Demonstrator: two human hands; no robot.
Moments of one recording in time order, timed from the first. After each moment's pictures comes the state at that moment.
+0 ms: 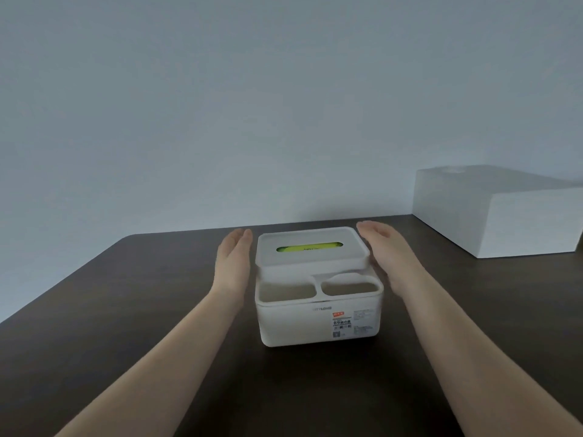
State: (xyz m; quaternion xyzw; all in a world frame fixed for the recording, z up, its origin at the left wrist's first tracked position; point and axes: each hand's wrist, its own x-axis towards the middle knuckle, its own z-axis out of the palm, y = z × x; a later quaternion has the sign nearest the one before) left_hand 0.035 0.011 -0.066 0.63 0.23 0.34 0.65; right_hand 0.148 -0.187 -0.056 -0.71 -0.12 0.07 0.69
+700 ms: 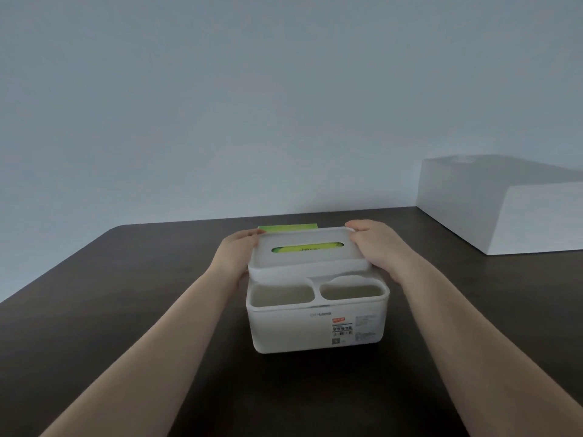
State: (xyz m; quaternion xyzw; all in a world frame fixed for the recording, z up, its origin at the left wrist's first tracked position) left_hand 0.072 0.036 -0.069 0.66 0.25 0.22 0.68; right_hand 0.188 -0.163 -0.061 -0.85 -0.24 0.04 0.46
